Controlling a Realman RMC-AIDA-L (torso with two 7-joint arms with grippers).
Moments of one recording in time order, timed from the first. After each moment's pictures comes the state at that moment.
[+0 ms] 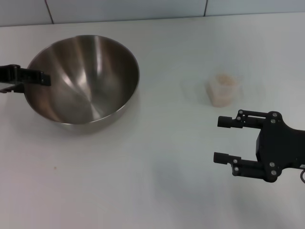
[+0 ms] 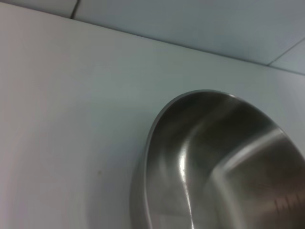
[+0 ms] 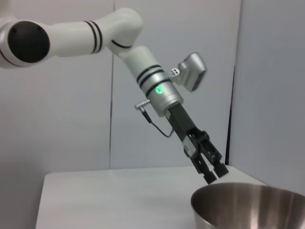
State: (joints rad) left arm -0.58 -2.06 0.73 1.26 2.51 1.63 -2.67; right arm 0.07 2.08 -1.13 -1.02 -1.52 -1.71 1.08
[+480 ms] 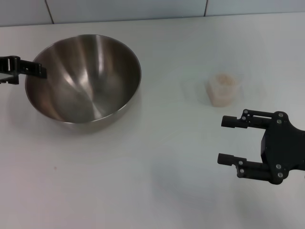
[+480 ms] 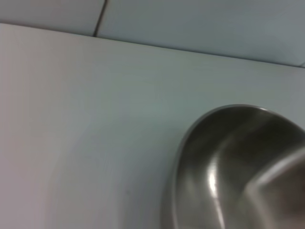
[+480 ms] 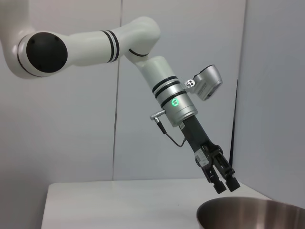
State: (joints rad) left arm -0.65 -2.06 0.73 1.26 2.62 1.59 -2.70; right arm 0.07 2.08 -1.10 -1.01 -1.50 -1.75 1.06
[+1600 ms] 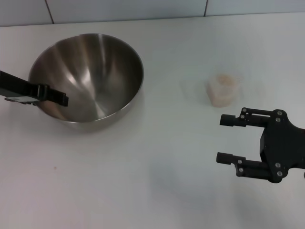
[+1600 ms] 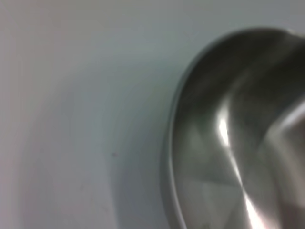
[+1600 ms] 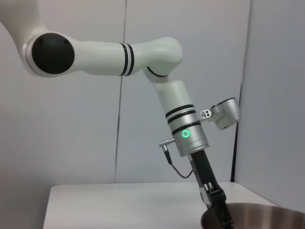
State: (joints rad) left arm -0.70 -2.06 0.89 1.03 2.68 1.45 -2.67; right arm 0.08 2.08 -1.10 -1.01 -1.50 -1.76 1.06
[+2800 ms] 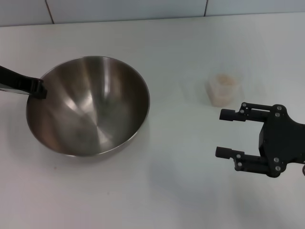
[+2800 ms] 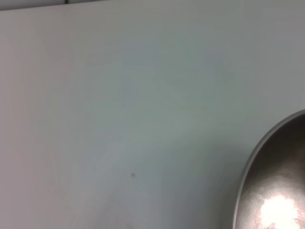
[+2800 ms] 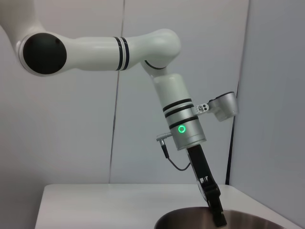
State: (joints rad) left arm -0.68 -2.06 0.97 1.13 2.71 1.45 -2.65; right arm 0.09 2.08 -1.09 -1.00 -1.50 -1.75 1.04
